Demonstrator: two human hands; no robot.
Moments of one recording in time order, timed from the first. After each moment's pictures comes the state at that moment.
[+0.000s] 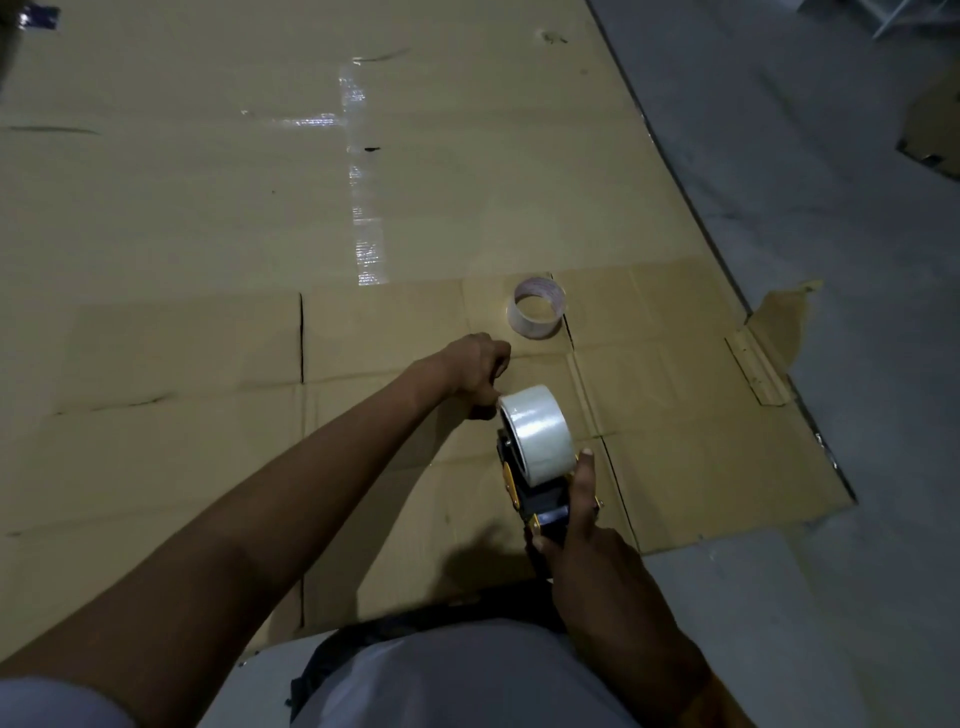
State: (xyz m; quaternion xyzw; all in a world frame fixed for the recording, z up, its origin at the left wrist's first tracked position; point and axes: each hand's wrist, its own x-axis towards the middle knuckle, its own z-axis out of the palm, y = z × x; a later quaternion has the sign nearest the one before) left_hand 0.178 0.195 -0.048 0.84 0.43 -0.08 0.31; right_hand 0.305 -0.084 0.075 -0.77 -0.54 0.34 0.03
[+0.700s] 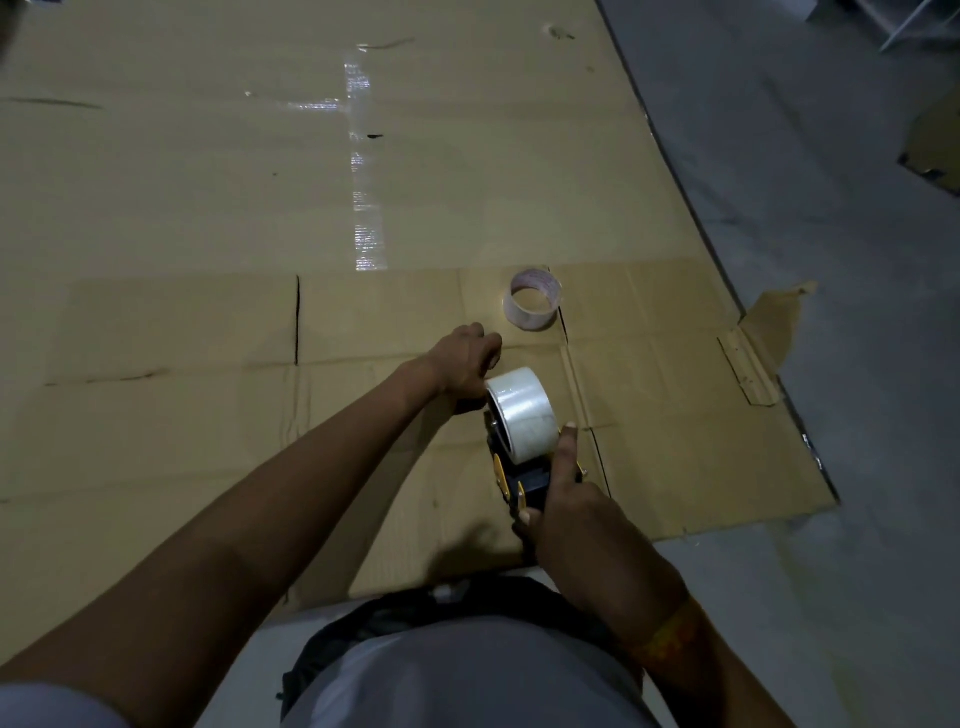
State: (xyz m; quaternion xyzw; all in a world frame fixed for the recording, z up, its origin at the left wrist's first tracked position) left_hand 0.173 0.176 -0.057 0.86 0.42 -0.01 0.29; right_hand 0.308 -0.060 0.100 -0.74 -0.58 0.34 -0.04
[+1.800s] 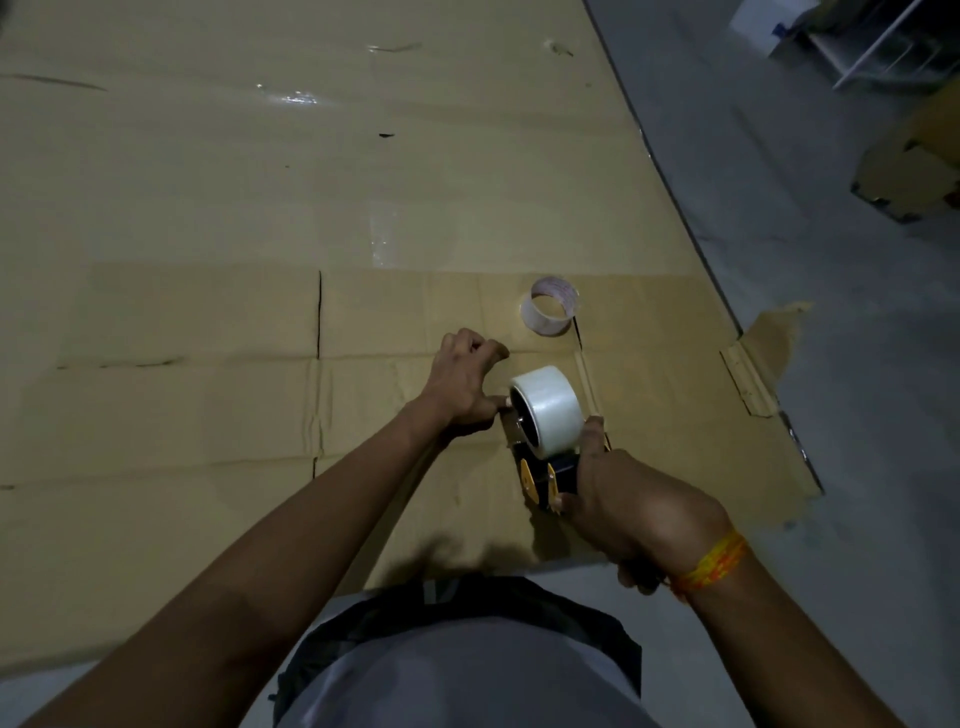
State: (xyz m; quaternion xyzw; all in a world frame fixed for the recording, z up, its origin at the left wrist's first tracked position) left_hand 0.149 0.117 -0.071 0.78 0.52 0.15 0.30; right_hand 0.287 -0.030 0.131 -0.75 -0.53 0.35 -0.21
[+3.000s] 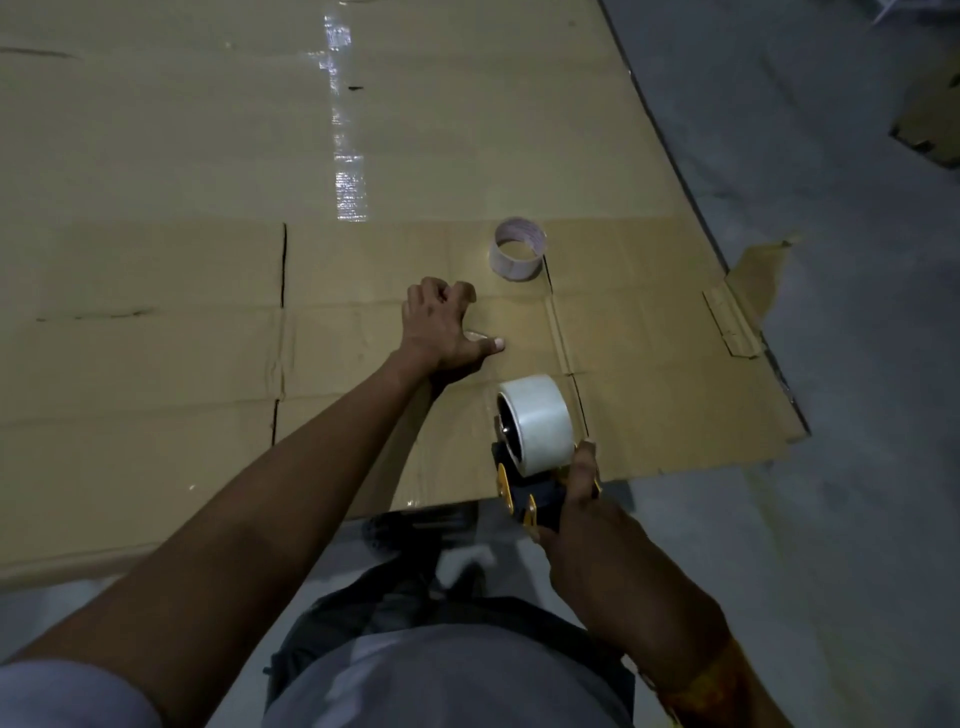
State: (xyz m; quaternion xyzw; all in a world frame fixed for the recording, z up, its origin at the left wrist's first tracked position) left_hand 0.188 0.094 -0.048 0.73 0.64 0.10 0.24; right_hand 0.338 -0.159 0.092 -0.75 -0.55 0.35 -0.06
